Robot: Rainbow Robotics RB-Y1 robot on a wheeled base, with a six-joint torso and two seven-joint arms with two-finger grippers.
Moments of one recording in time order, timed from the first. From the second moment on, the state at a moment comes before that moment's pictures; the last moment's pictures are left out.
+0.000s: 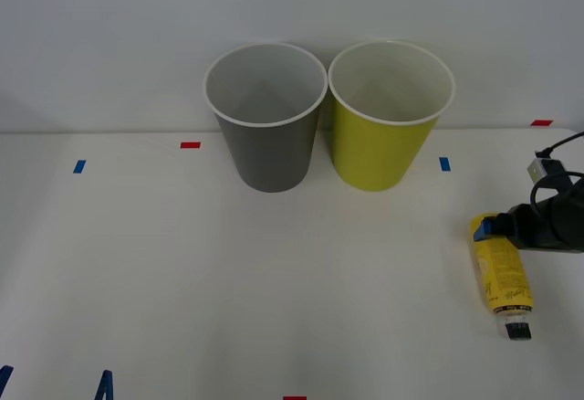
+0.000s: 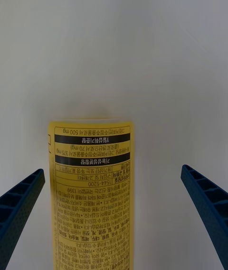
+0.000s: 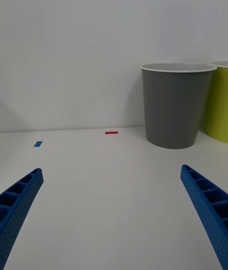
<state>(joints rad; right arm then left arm) -0.23 -0.64 -0.09 -1.76 -0.68 1.50 1.41 1.17 0.35 -0.23 -2.04 0.11 -0.89 -1.52</state>
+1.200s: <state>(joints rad) -0.27 -0.62 0.04 -1.66 -0.63 1.37 1.36 1.17 0.35 -0.23 -2.04 0.11 -0.89 -1.52</state>
